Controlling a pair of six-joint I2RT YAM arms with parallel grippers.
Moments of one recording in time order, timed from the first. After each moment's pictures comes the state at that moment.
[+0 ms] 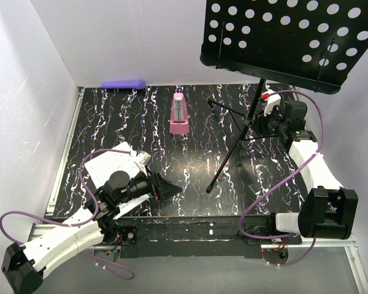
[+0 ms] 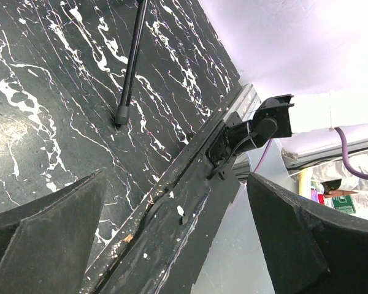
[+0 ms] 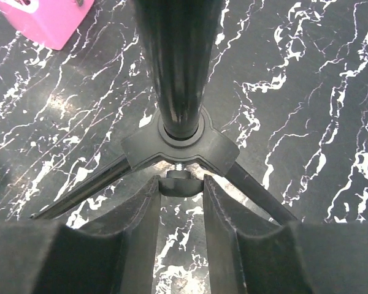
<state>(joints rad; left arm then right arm) -0.79 0.56 0.28 0.10 0.30 -0.76 -0.01 1.30 0.98 -0.25 -0.47 -0.29</state>
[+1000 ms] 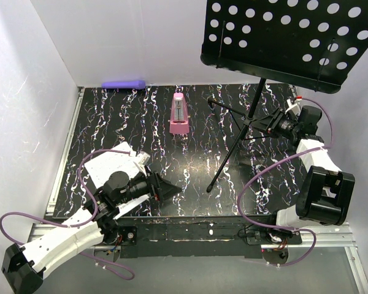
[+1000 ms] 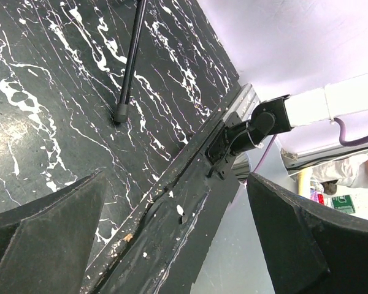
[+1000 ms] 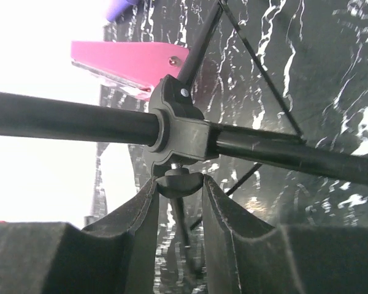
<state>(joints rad) -0.79 0.54 0.28 0.09 0.30 -0.76 -0.21 1.44 0.92 -0.03 -0.86 0.53</state>
